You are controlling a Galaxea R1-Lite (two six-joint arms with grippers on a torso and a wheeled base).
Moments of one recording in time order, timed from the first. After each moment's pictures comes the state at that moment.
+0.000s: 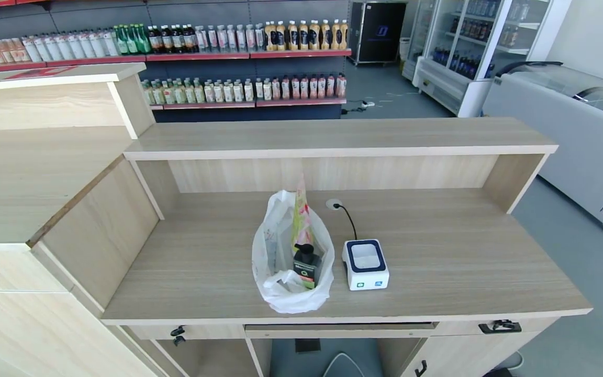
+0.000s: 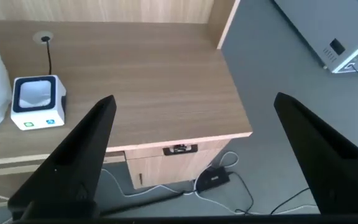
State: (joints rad) left arm 0.00 0.00 0.00 0.00 -0.02 0.00; right arm -0.29 0.71 -0.36 -0.22 0.11 -0.17
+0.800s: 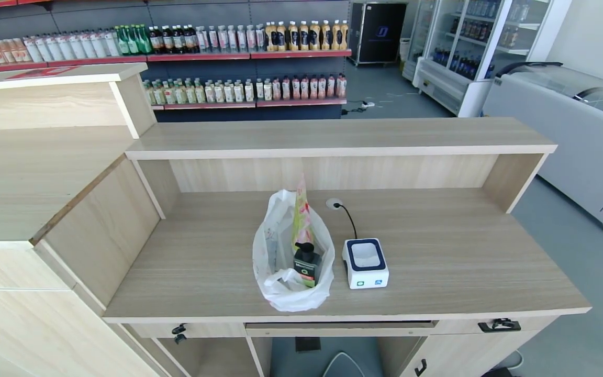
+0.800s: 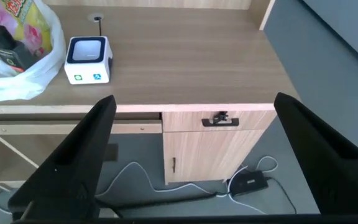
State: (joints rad) left arm 0.00 0.00 0.00 0.00 -0.02 0.00; right arm -0.03 0.09 0.00 -0.09 -0.01 -0.11
